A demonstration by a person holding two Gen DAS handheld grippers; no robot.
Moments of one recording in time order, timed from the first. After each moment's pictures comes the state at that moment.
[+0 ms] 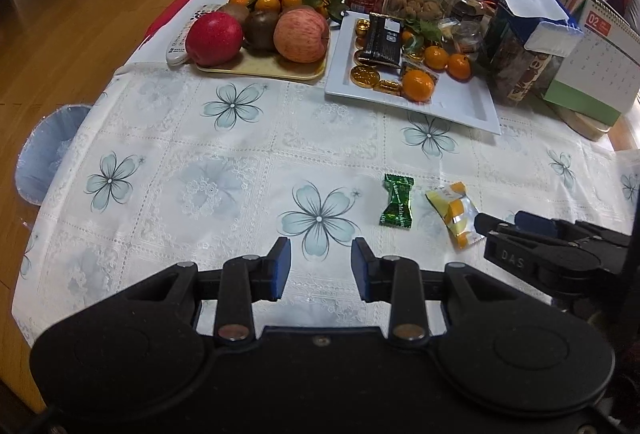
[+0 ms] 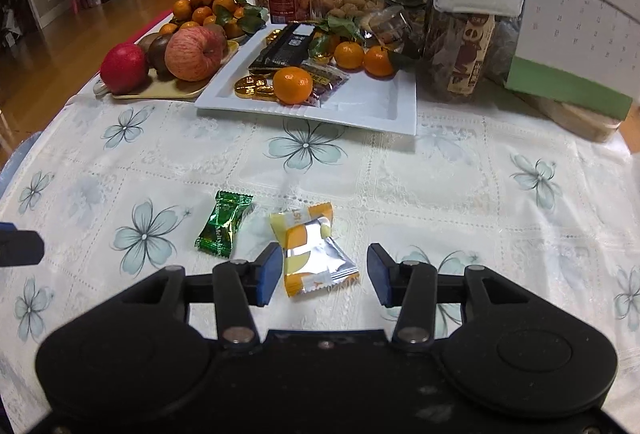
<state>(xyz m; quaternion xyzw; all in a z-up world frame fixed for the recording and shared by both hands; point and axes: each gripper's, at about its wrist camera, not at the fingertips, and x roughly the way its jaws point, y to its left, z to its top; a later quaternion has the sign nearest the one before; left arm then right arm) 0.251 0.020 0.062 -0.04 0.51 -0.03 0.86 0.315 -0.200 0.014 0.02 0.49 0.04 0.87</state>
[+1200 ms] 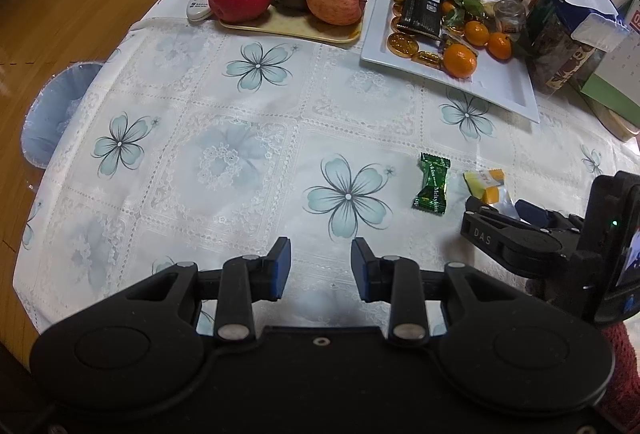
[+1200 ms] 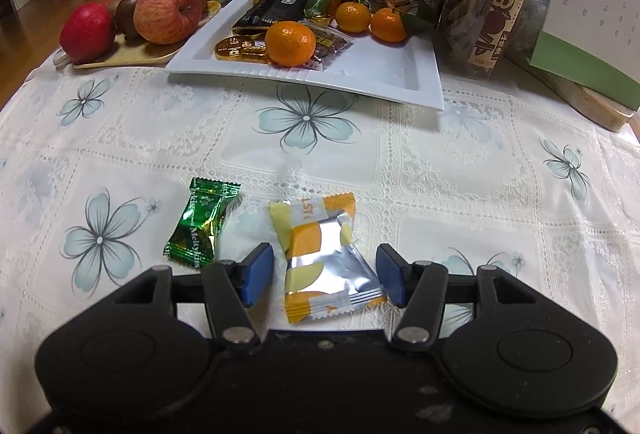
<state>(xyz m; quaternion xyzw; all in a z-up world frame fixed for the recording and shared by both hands) 0.269 0.034 0.041 -0.06 0.56 0.01 0.82 0.344 -0.168 -0.036 -0.02 0.51 0.00 0.86</state>
